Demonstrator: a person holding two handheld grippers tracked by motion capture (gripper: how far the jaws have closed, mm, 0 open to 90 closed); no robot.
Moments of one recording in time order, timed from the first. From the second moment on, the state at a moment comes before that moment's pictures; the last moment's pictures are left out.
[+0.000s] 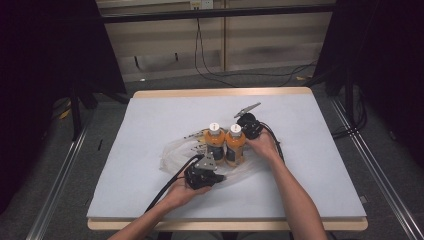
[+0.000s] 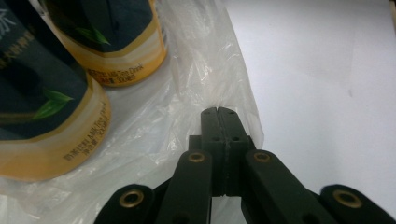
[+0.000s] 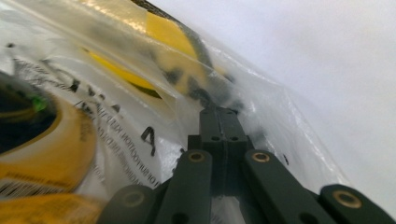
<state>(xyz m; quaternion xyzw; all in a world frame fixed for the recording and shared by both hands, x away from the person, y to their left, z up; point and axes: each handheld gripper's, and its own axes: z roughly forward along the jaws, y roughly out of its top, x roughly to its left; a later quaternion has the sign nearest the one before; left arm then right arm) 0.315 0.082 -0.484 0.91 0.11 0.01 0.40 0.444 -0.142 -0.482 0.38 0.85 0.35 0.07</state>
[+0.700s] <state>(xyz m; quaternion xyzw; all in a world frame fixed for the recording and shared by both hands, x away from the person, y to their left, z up) 0.303 0.082 -0.483 0.91 0.08 -0.01 0.40 0.462 -0.128 -0.482 0.40 0.84 0.34 0.10</state>
